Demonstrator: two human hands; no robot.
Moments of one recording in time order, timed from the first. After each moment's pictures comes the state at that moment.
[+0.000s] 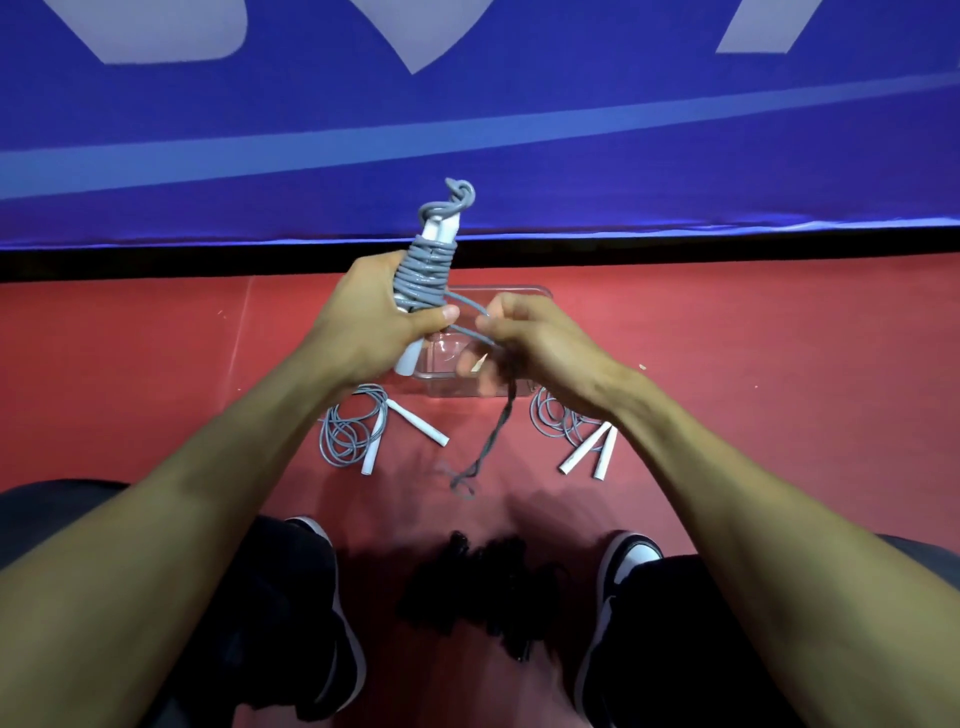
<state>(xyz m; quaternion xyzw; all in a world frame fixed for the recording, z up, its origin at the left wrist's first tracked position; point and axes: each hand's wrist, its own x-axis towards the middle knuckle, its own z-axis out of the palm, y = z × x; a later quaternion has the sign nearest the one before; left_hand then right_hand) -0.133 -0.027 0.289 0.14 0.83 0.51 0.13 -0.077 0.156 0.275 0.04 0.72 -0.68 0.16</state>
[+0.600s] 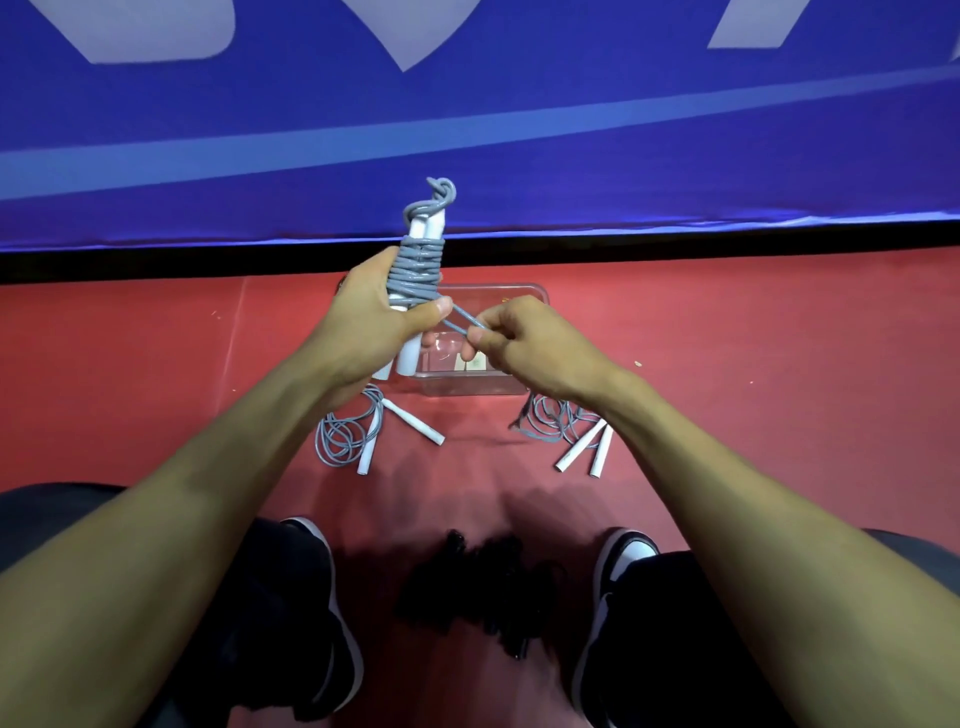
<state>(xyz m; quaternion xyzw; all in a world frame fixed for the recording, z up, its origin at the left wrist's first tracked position) -0.131 -0.020 0.281 0.12 0.76 0.61 0.19 -0.081 0.163 0.273 -0.02 0.89 -0.44 0.13</state>
